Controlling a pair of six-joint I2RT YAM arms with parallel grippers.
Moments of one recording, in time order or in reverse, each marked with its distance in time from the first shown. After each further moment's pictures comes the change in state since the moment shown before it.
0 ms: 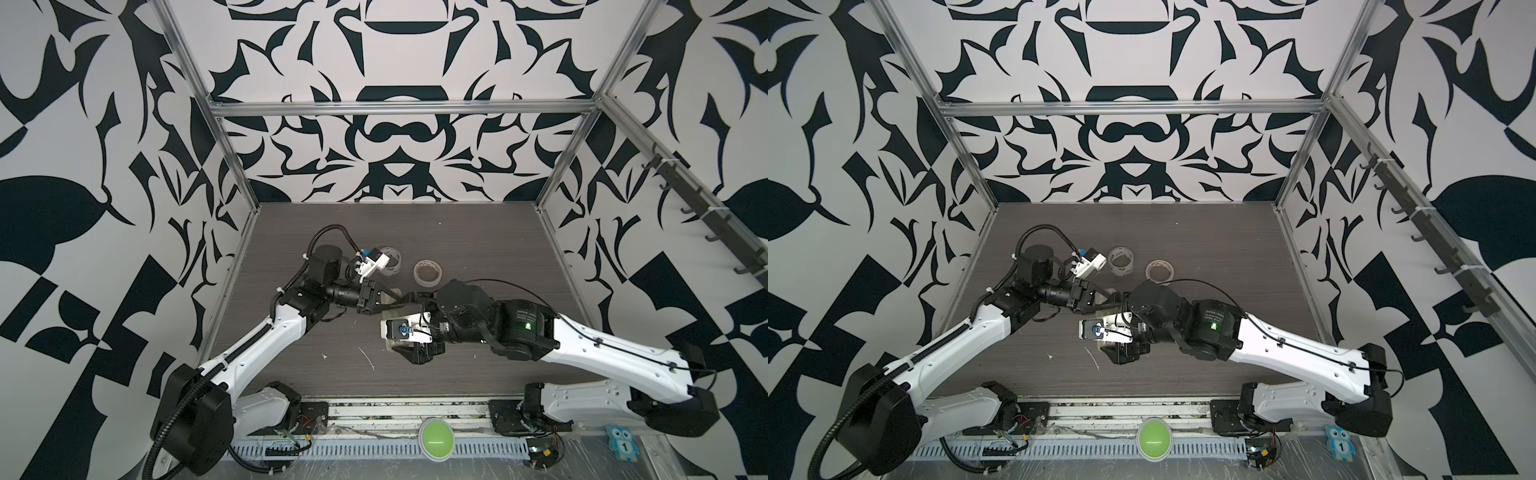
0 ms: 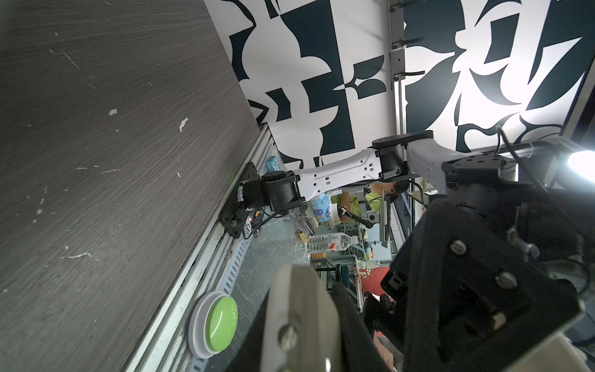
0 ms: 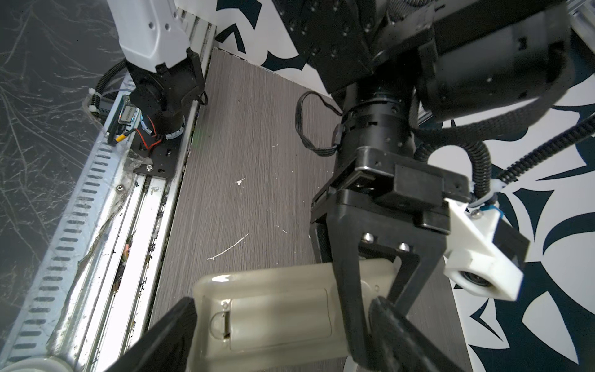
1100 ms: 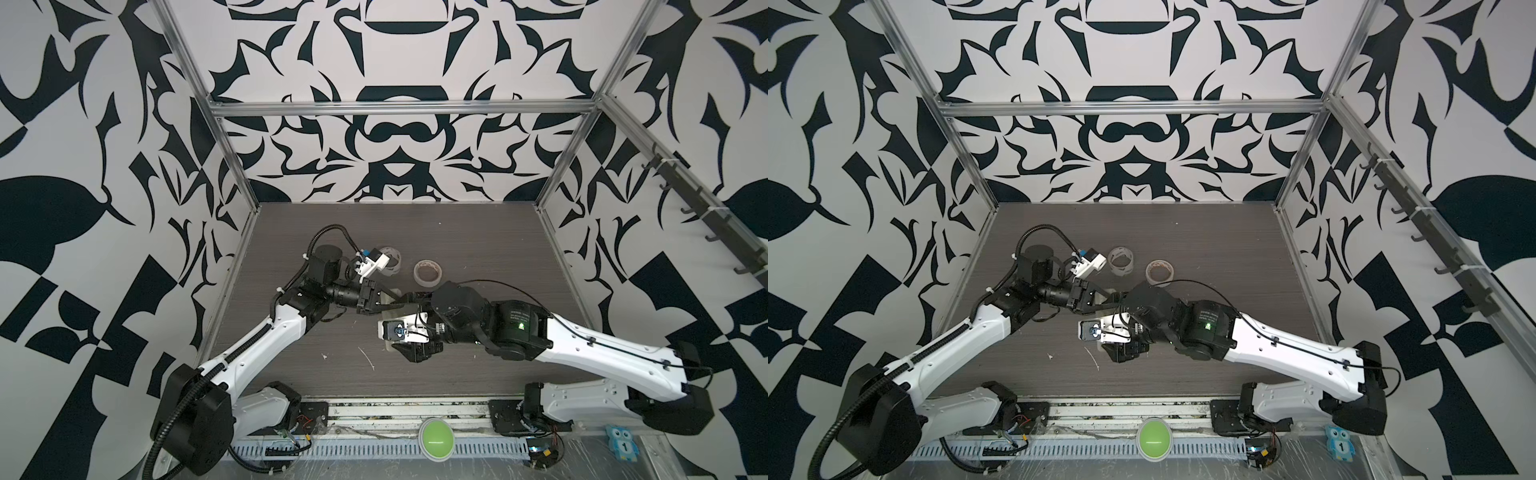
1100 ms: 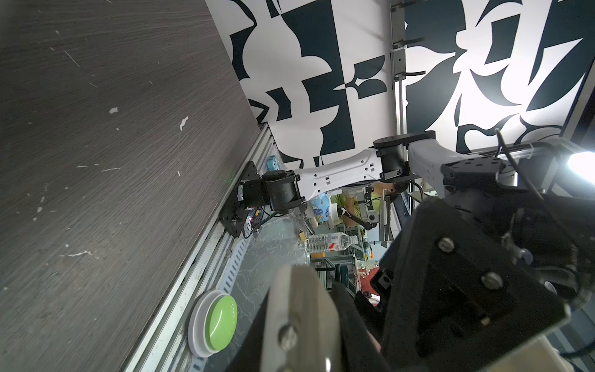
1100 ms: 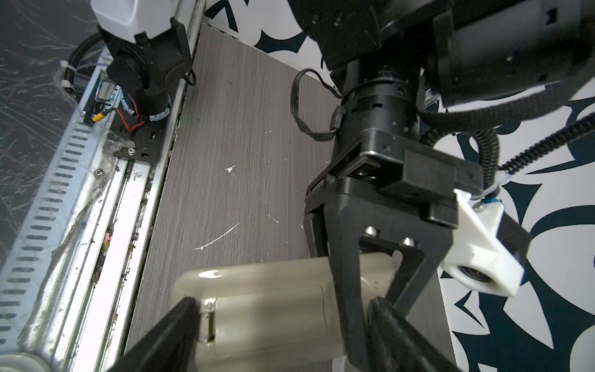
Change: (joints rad) left arm 0.000 -0.001 0.000 -0.001 0.002 -0.005; right arm 0.001 0.019 -0.006 0.004 0.055 -0.032
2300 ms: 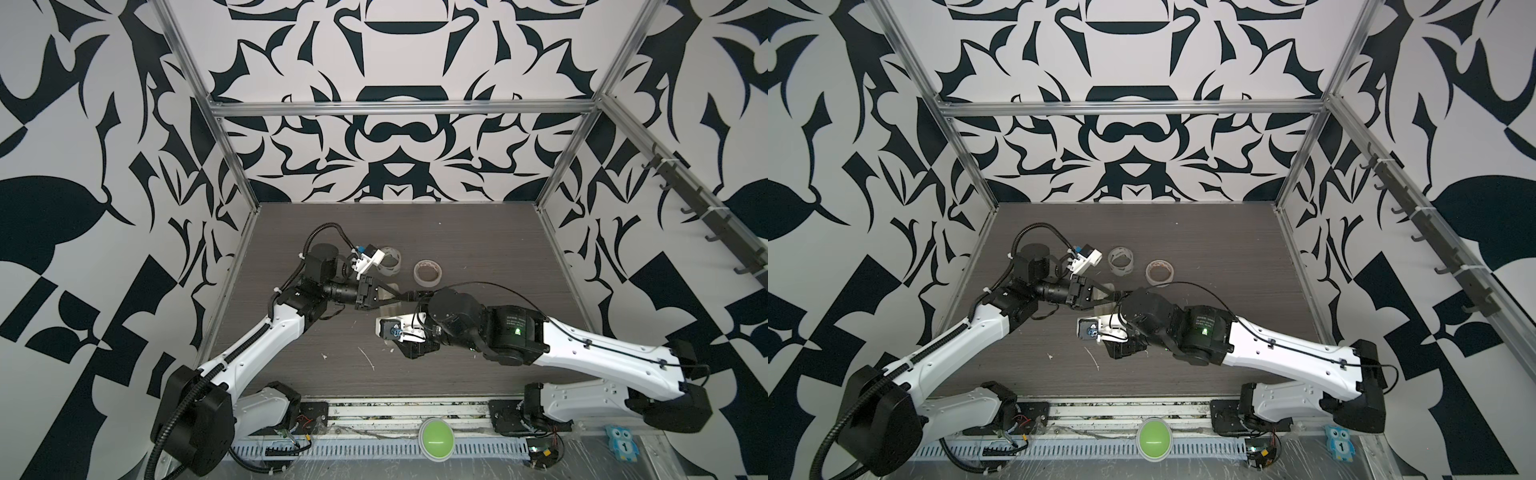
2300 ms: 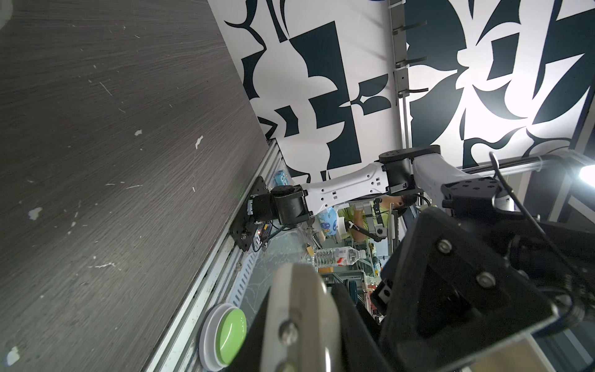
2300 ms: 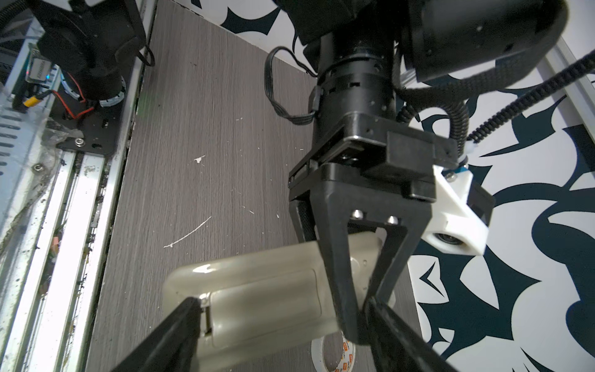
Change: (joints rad) left arm 0.018 -0.003 -0.004 0.029 -0.039 -0.004; right arm 0.028 0.002 -0.035 0.061 0.158 0.008
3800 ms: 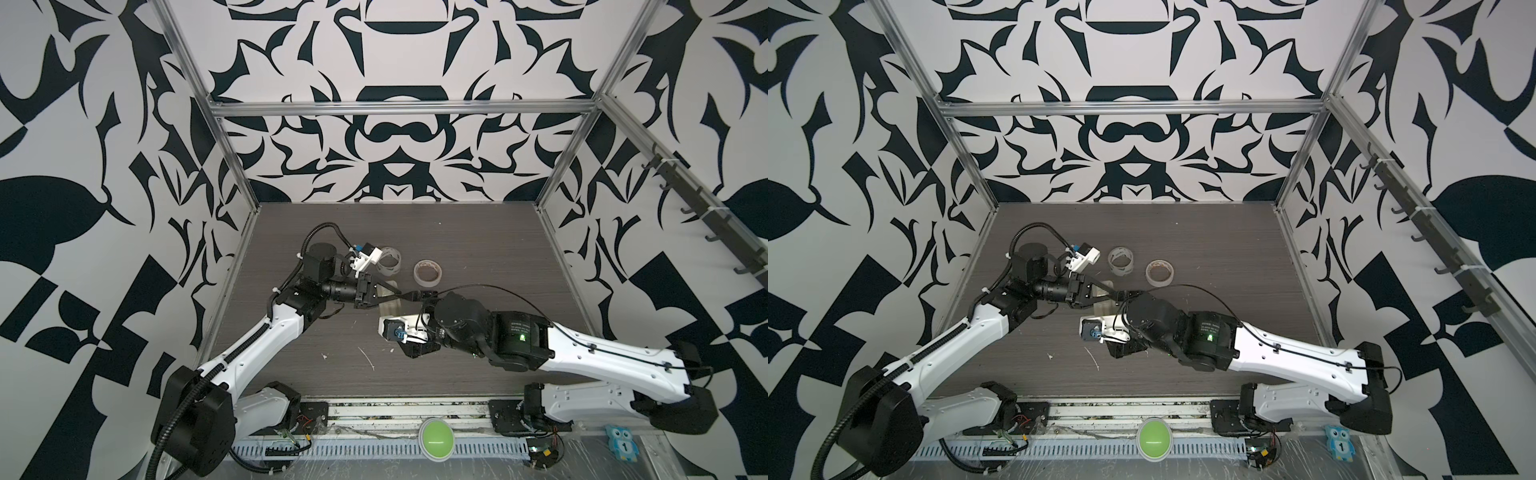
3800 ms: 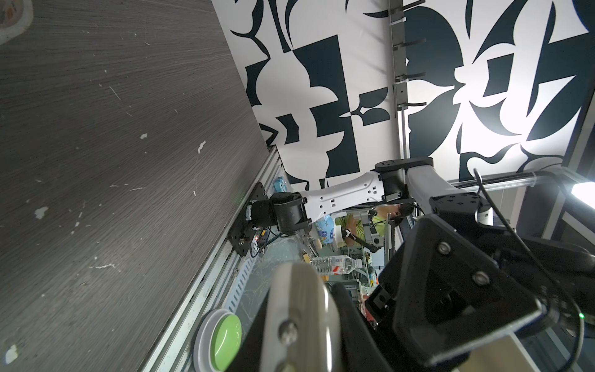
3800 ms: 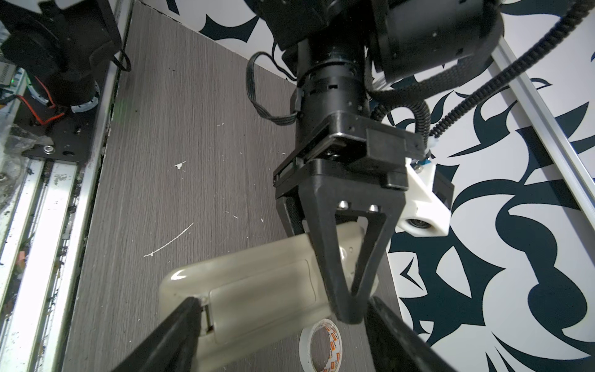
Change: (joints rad) left arm 0.017 0.000 -0.001 0.013 -0.011 -0.046; right arm 0.019 -0.046 -0.055 0.076 0.064 -0.011
